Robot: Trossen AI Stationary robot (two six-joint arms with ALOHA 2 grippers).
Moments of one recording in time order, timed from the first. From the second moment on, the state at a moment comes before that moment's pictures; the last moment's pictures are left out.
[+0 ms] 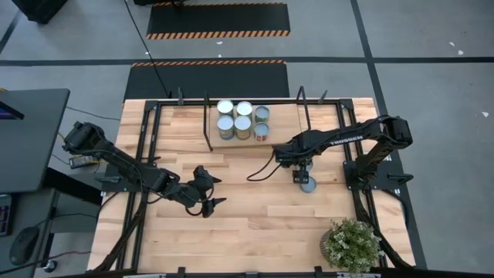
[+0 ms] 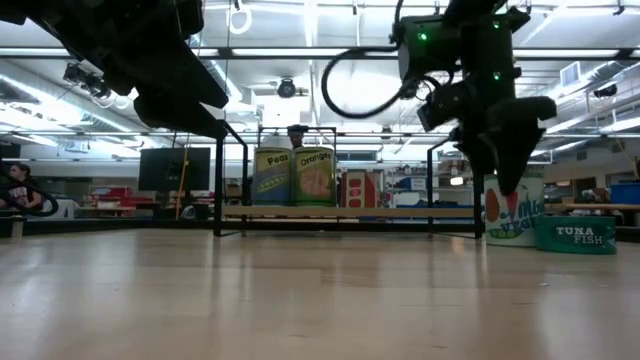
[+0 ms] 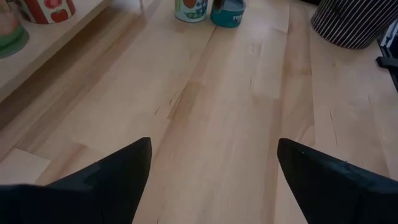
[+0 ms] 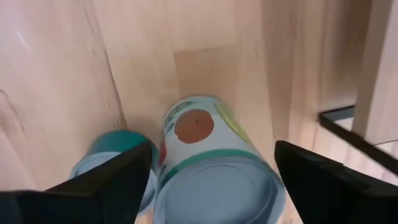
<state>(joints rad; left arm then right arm) -0.47 1.33 0.63 0.05 -0.56 -0.59 -0.04 1.60 1.08 -1.07 0.11 0.11</state>
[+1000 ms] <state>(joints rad) -0.47 1.33 0.63 0.05 -0.54 -0.57 -0.07 1.60 1.09 -1.03 0.09 -0.01</state>
